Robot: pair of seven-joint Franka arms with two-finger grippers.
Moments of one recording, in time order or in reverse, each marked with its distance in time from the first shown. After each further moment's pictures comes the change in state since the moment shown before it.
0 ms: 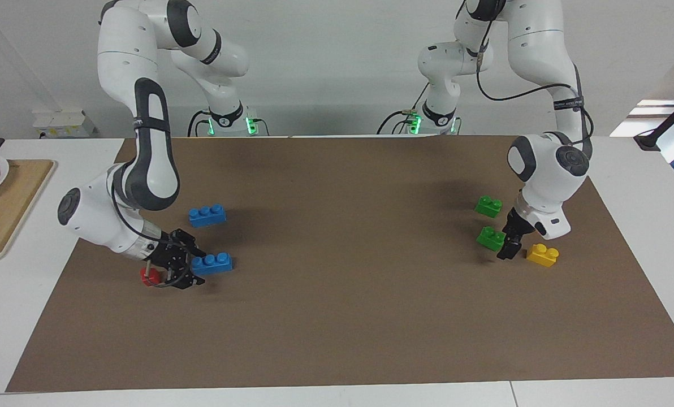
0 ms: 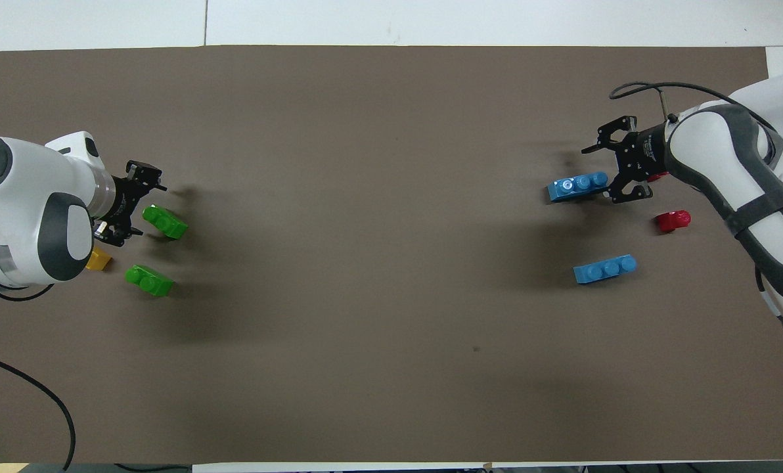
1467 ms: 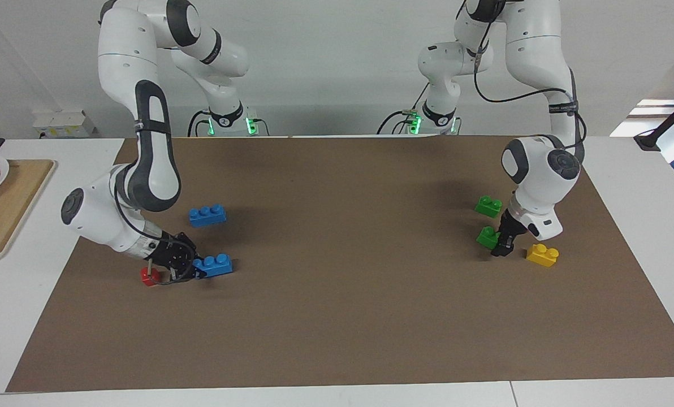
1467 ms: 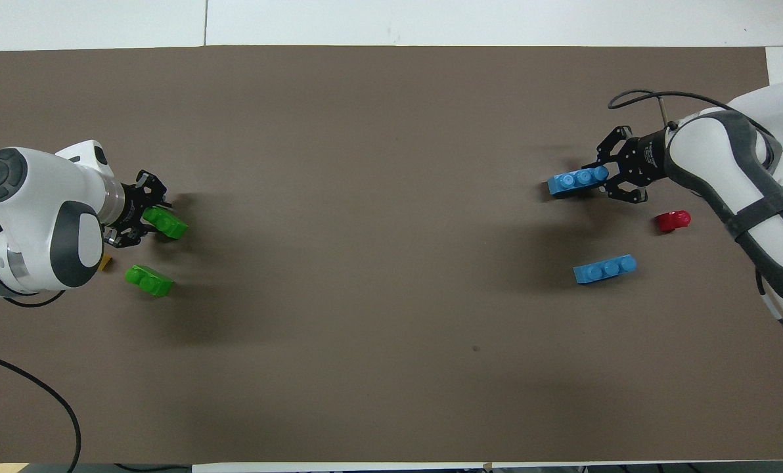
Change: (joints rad) left arm -0.002 -0.002 -0.007 -0.037 0.002 0.037 -0.029; right arm -0.005 -0.010 -0.002 -0.001 0.001 -0.024 -0.034
